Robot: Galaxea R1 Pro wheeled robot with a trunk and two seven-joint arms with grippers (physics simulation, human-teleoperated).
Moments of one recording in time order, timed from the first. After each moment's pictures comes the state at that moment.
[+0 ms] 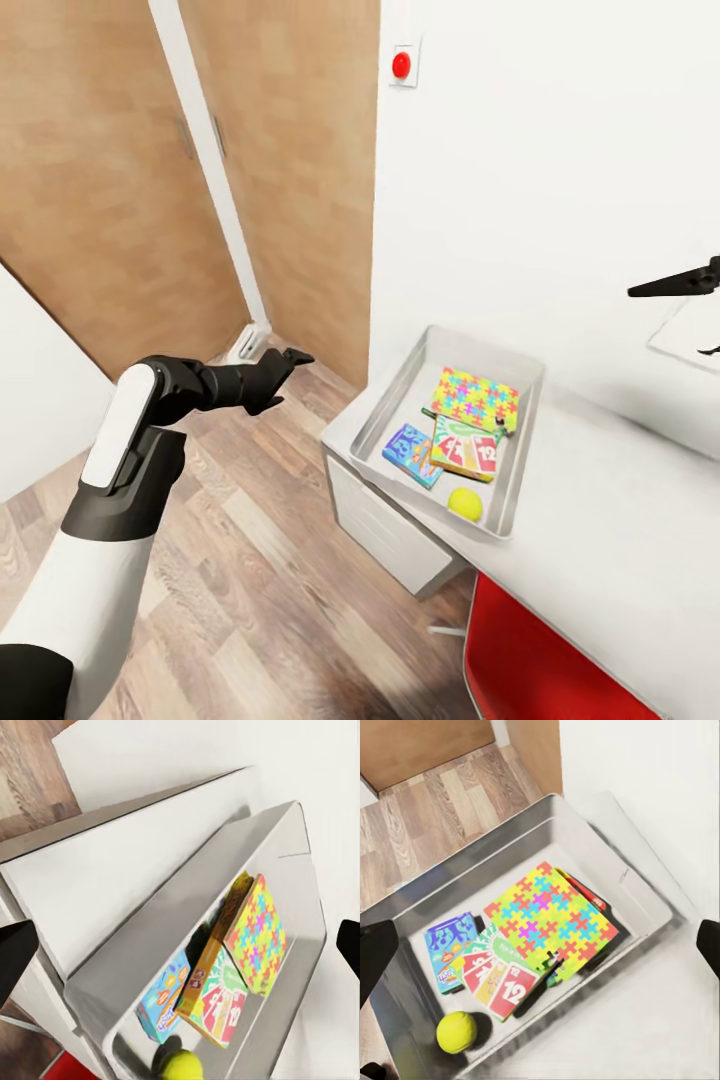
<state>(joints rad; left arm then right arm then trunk) -0.91 0.08 -0.20 -1.61 1.80 0.68 1.12 -1.85 -1.25 1.09 -1.61 -1.54 1.05 0.14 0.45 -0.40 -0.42</state>
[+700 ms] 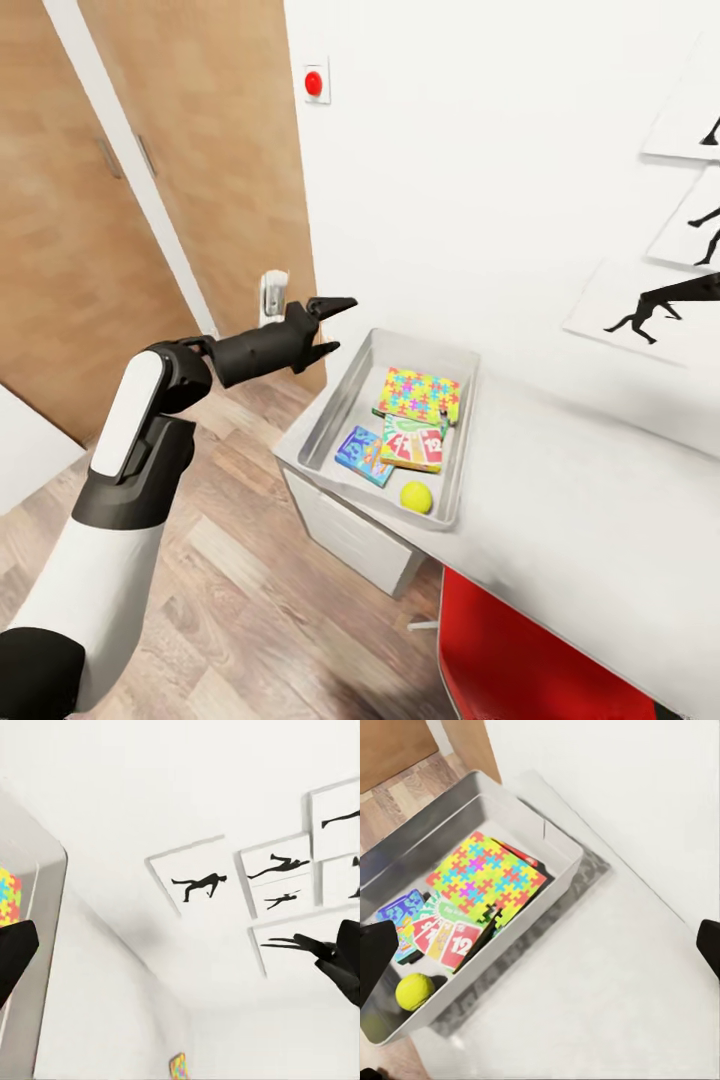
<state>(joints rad) -0.96 0.05 -0.22 -1.61 1.79 0.79 0.55 -1.84 -1.28 1.09 -1.61 -1.54 1.05 0.14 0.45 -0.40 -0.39</state>
